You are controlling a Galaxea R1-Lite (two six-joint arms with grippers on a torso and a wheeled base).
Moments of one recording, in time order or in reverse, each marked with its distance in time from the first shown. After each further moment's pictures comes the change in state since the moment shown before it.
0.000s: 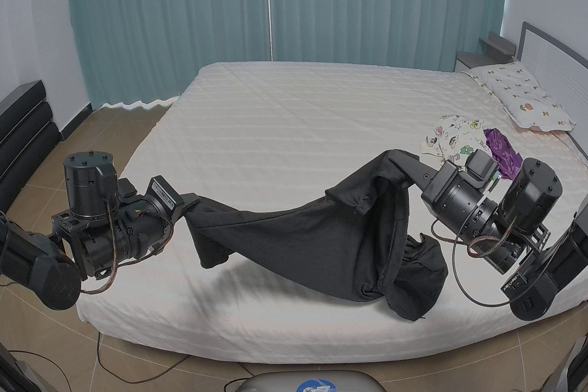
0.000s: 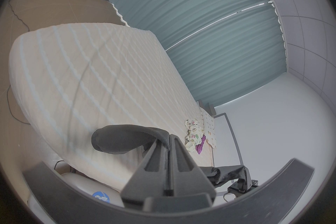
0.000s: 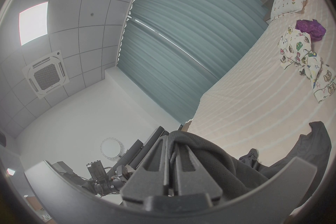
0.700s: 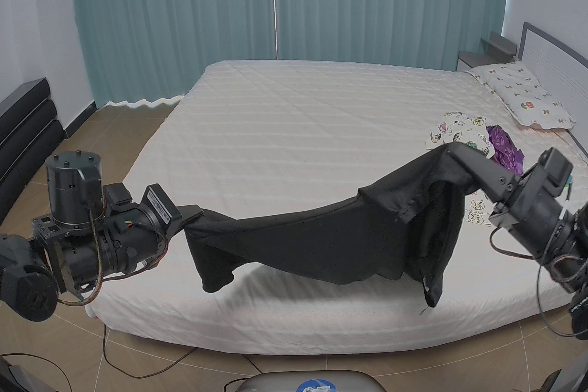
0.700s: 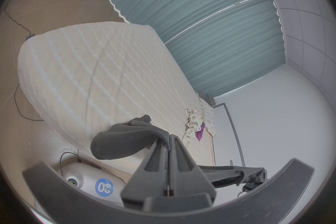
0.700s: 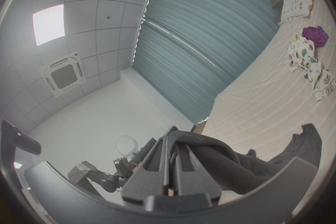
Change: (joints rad) left arm -0.084 -0.176 -0.006 0.210 -0.003 0.013; right arm 0.046 -0.461 0.144 0.199 0.041 -0.006
